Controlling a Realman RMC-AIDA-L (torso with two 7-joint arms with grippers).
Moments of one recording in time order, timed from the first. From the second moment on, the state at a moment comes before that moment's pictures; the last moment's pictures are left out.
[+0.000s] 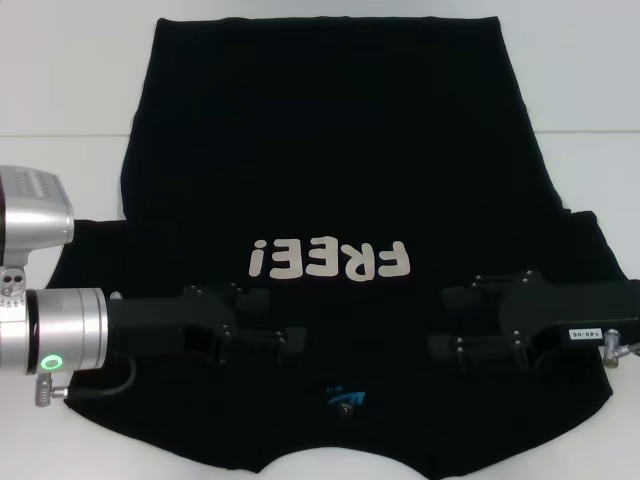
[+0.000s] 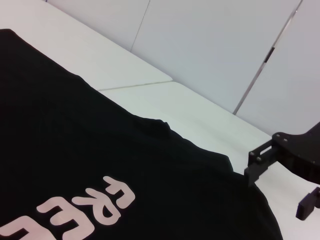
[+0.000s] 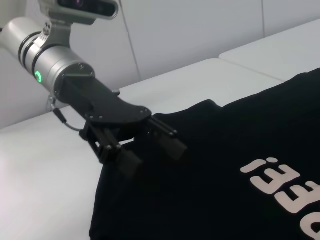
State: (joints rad) left arm -0.50 -2.16 0.72 0.78 2.10 1.51 -1.63; right arm 0.55 2.09 -0.80 -0.76 -2.10 -1.55 1.46
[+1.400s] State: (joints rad) left arm -0.35 -2.04 0.29 0.76 2.11 1.39 -2.33; right arm 0.56 2.07 -0.61 -0.70 -2.09 -1.30 2.09
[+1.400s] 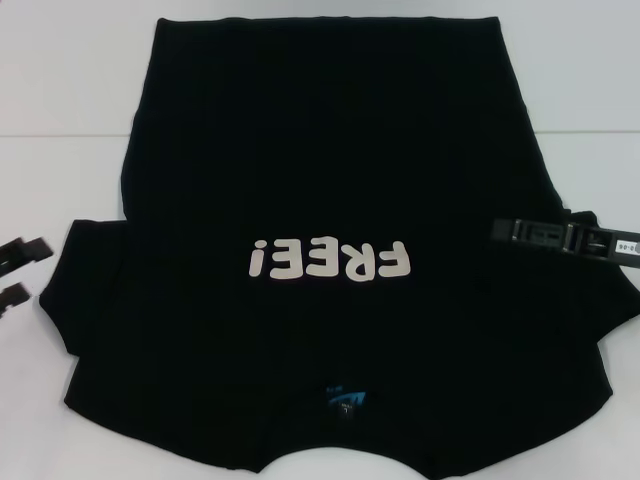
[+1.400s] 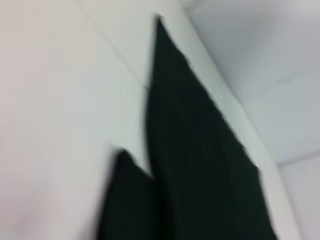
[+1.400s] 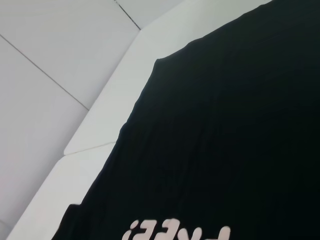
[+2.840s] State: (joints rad) left arm -0.42 -2.02 0.37 0.64 2.21 1.23 -2.35; right arm 0.57 2.06 -0.59 -0.69 -2.09 -1.27 2.09
